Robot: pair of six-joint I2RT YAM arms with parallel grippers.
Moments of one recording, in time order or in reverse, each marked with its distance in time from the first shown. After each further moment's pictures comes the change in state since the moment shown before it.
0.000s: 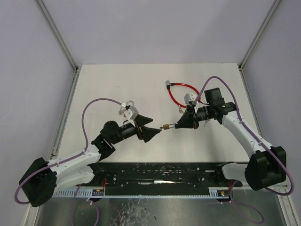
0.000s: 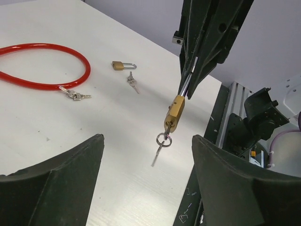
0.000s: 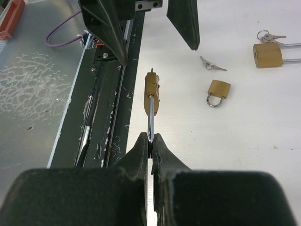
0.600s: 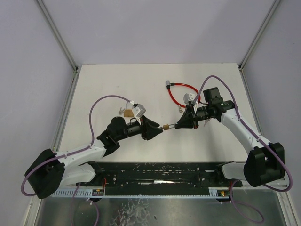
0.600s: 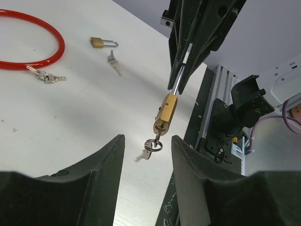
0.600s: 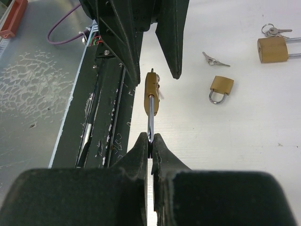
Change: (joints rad) left arm 0.000 0.099 0.049 -0.027 0.082 -0.061; right arm -0.003 0.042 0.024 -0.067 0.000 -0.058
